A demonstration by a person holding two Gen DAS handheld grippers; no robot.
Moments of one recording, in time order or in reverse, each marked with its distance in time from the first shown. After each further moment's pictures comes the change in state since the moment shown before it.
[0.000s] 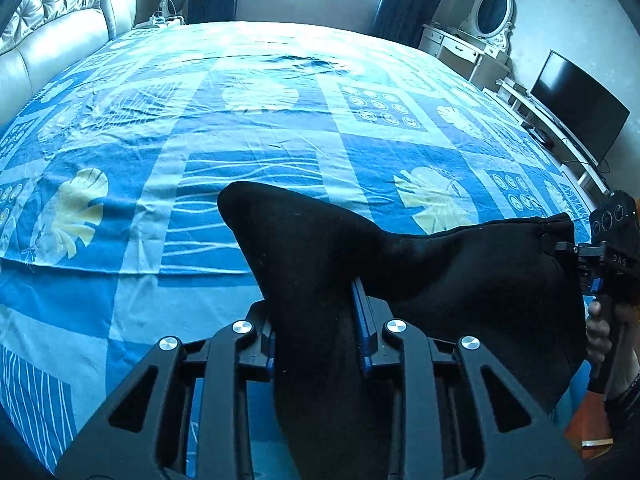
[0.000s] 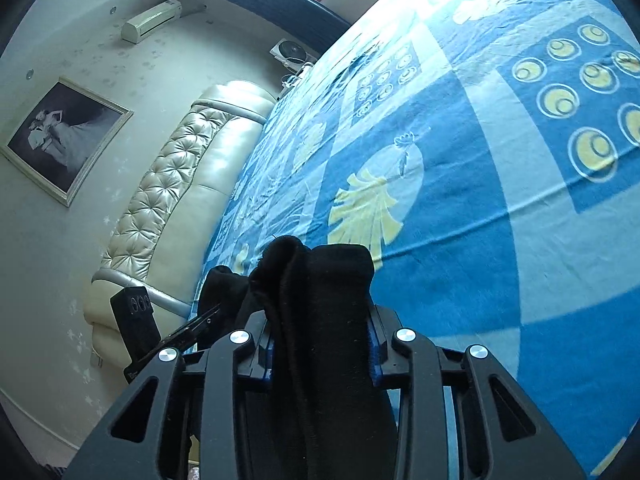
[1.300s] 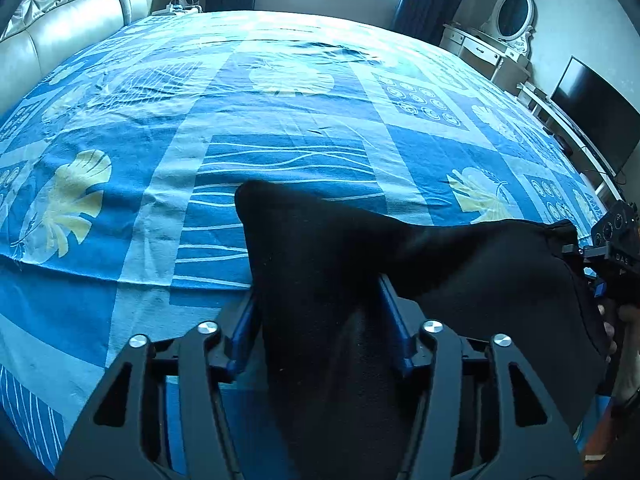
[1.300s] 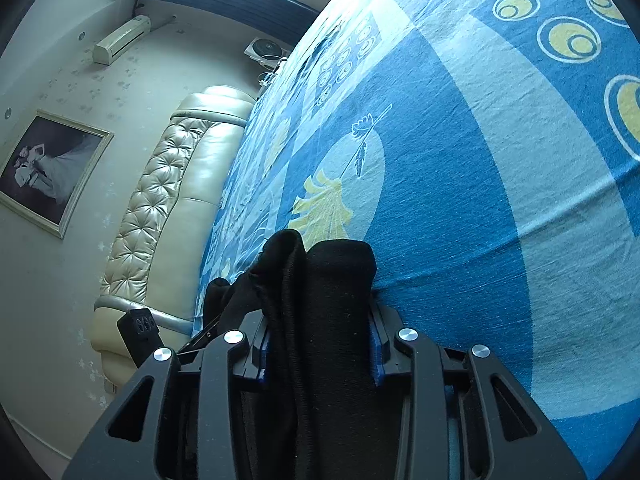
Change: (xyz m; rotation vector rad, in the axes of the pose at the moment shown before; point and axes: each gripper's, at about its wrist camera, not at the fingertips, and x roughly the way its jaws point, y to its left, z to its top) left arm 0.036 0.033 -0.002 -0.044 0.014 0.050; right arm 0.030 -0.041 0.009 0.133 0.036 0.020
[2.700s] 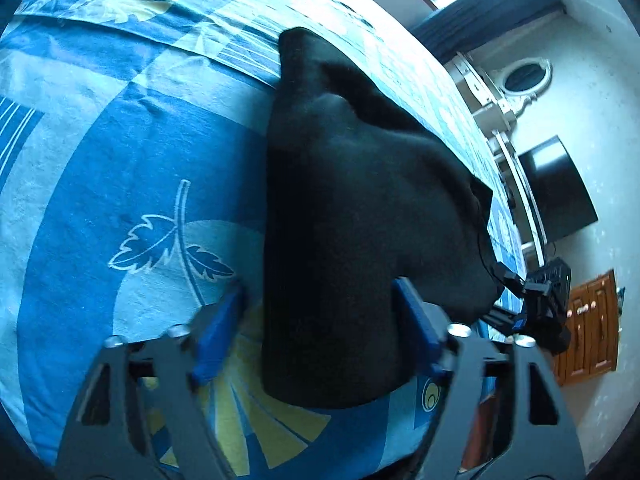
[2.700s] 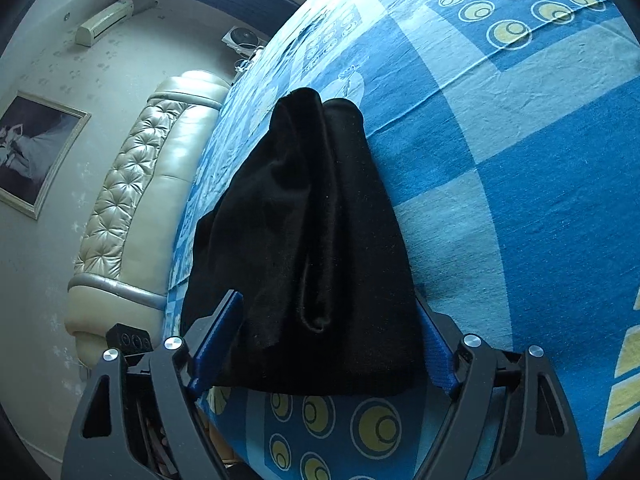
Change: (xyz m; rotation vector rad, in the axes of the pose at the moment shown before) left arm -0.066 0.011 -0.106 -0.367 0.148 -0.324; right arm -0.029 0.034 -0.083 -0.028 0.035 -0.177
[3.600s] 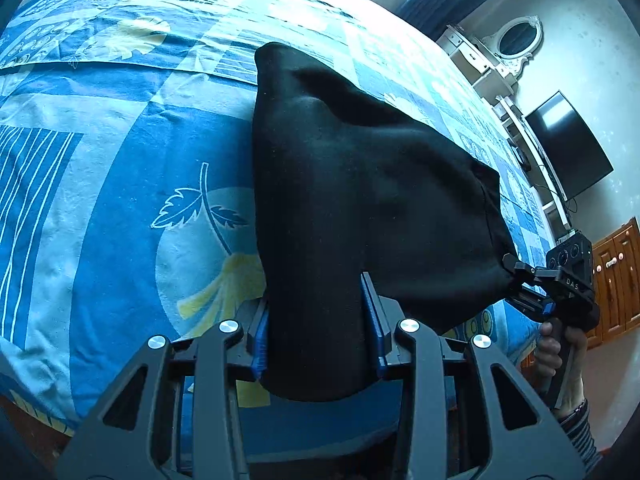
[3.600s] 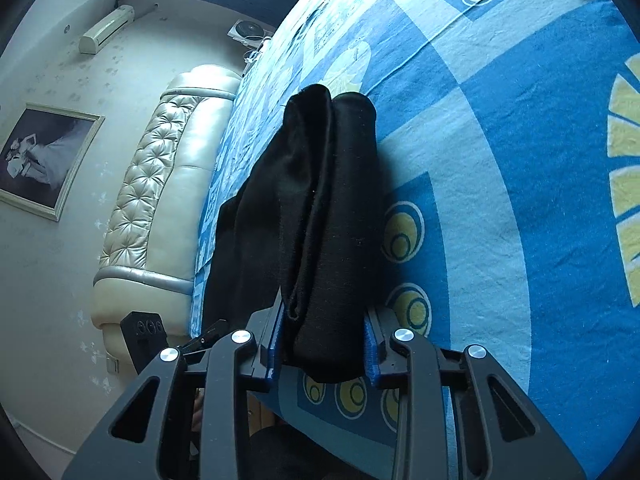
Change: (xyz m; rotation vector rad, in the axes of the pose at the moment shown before) left arm -0.026 -0.011 -0.016 0.150 0.002 0.116; right arm -0.024 -0.013 -0.041 0.085 0.043 0.108
